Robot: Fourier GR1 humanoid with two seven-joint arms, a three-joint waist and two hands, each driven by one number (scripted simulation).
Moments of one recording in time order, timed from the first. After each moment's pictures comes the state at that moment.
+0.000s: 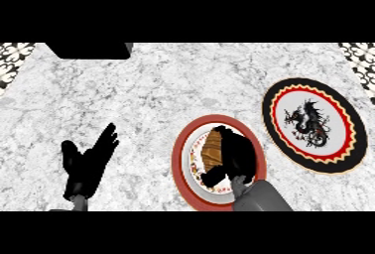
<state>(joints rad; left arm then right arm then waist) 0.03 0.16 -0.13 -1.46 0.16 0.09 0.23 -0.27 -0.03 0.53 -1.35 0.91 -0.04 0.81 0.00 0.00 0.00</state>
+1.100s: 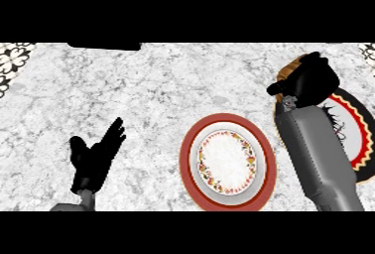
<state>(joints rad) -0.01 0.13 -0.14 -1.47 0.12 0.07 0.23 -0.69 -0.14 0.00 -1.13 1.40 -0.28 1.14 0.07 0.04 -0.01</state>
